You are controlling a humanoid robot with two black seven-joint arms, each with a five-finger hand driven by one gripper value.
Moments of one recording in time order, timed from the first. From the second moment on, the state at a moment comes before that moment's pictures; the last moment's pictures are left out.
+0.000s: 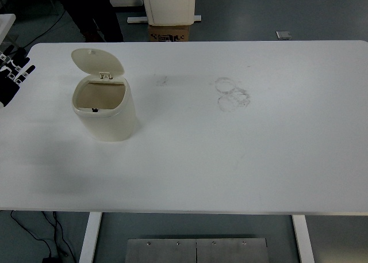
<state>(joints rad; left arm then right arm) -0.76 0.54 -0.64 -0.38 -0.30 -0.61 -0.13 0.03 0.00 0.29 0.13 -0.24 0.08 0.25</state>
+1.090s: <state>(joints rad) -0.75 0.55 -0.63 -0.38 -0.30 -0.60 -0.14 0.03 0.00 0.29 0.13 -0.24 0.08 0.25</state>
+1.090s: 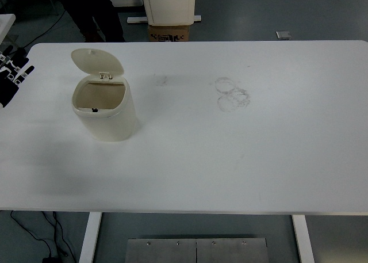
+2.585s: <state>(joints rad) -1.27 0.83 -0.11 -0.95 0.11 -0.57 -0.13 0.03 0.00 0.29 0.13 -0.24 0.08 0.25</state>
